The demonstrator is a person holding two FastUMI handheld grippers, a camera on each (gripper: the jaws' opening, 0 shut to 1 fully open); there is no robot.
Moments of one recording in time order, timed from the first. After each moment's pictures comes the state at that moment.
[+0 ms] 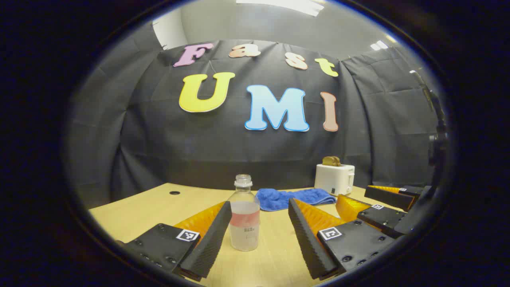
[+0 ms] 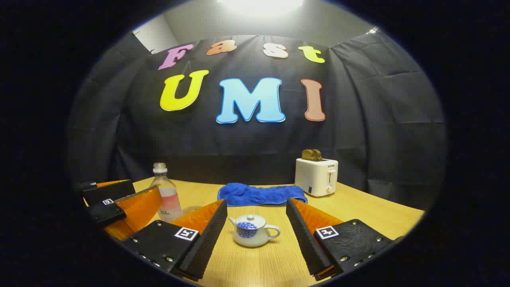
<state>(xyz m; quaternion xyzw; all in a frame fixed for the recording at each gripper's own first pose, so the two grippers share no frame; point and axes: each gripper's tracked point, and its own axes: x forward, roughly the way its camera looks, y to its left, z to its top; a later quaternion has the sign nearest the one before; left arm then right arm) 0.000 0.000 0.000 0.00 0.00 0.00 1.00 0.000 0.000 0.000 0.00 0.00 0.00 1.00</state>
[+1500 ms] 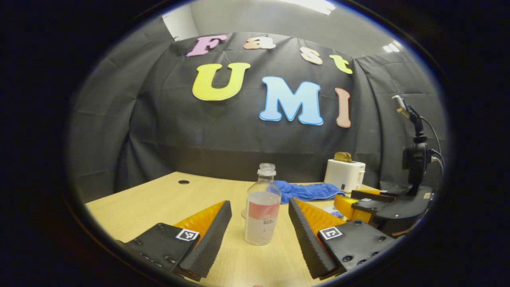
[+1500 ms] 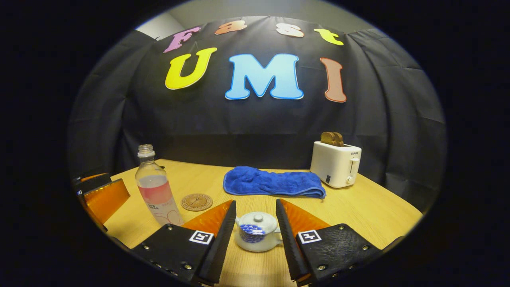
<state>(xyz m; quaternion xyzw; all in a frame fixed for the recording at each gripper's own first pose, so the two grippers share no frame) -0.001 0.036 -0.034 -0.02 0.04 0.03 1.00 0.062 0.016 -0.057 -0.04 0.10 0.05 0.99</state>
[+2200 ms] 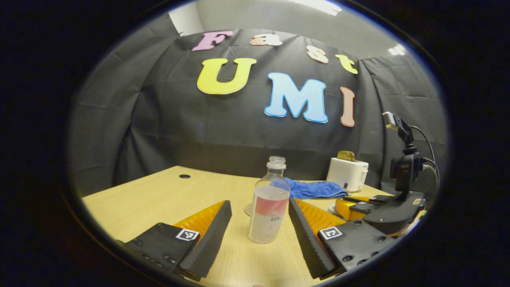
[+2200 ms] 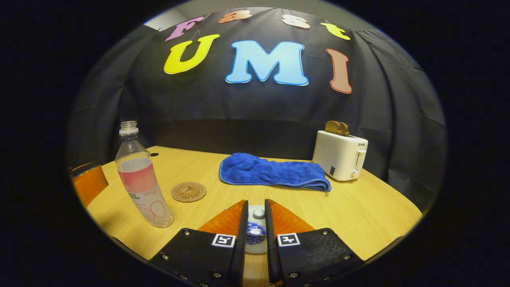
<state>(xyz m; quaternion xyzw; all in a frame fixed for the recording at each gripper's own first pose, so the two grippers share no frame) 0.004 0.050 -0.048 -0.03 0.05 0.03 1.00 0.079 0.013 -0.078 -0.05 0.13 0.04 0.99</state>
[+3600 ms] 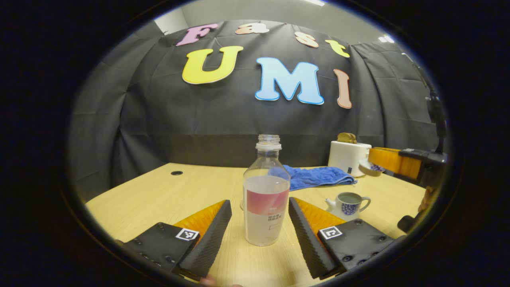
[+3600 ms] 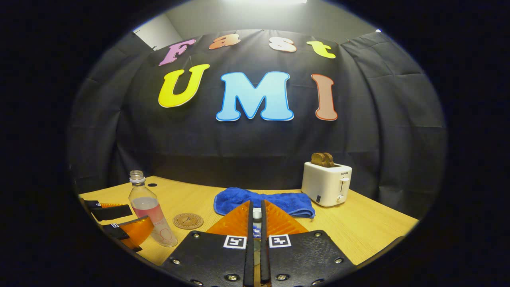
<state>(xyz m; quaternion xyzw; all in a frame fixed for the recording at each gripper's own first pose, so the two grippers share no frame) 0.050 0.042 -0.085 0.02 0.09 0.02 1.00 0.061 -0.020 0.013 -0.02 0.01 0.01 1.00</state>
